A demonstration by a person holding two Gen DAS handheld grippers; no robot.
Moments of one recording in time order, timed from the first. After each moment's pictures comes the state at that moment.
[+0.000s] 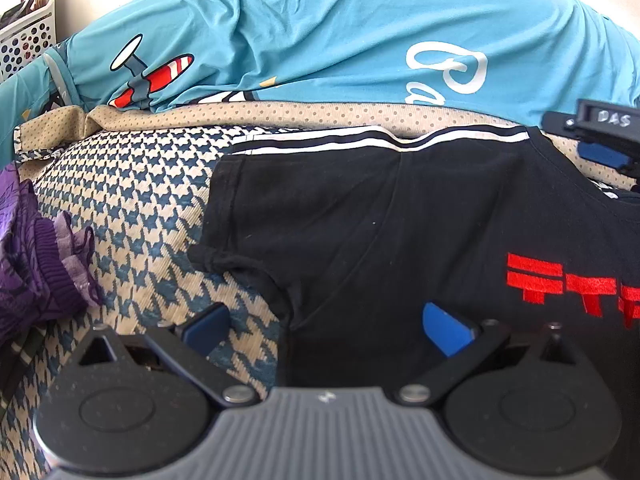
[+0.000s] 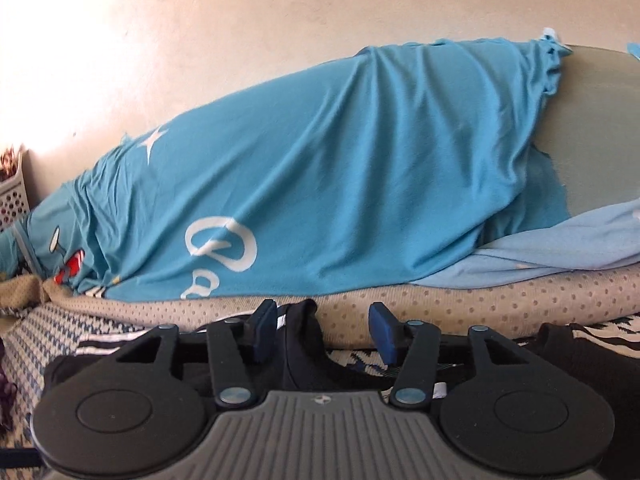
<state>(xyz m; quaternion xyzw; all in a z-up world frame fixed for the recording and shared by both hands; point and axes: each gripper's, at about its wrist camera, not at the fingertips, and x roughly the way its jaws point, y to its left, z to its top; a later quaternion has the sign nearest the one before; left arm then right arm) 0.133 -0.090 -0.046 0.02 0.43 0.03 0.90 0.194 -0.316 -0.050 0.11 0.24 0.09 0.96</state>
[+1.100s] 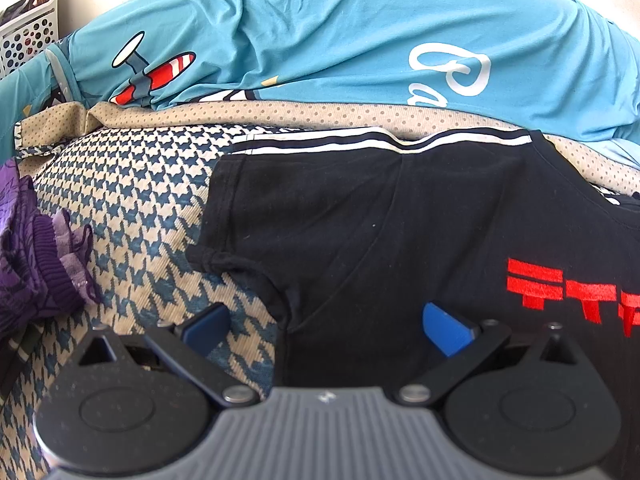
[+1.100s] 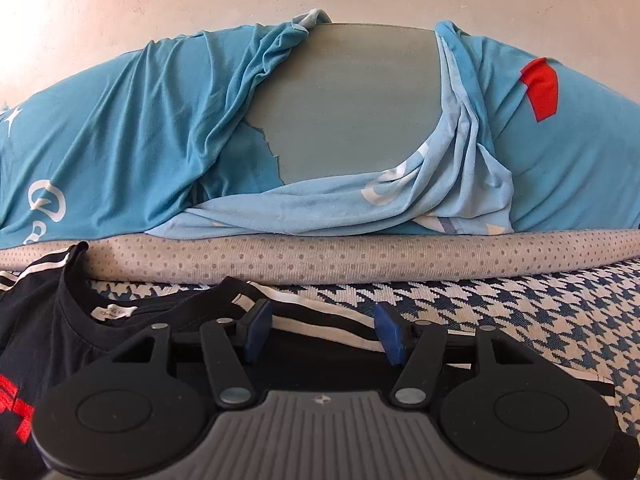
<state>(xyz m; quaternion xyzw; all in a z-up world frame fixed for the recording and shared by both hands) 0.133 -0.091 -0.046 0.01 0.42 0.03 0.90 0.153 -0.434 -0.046 0.01 0.32 -0.07 0.94</state>
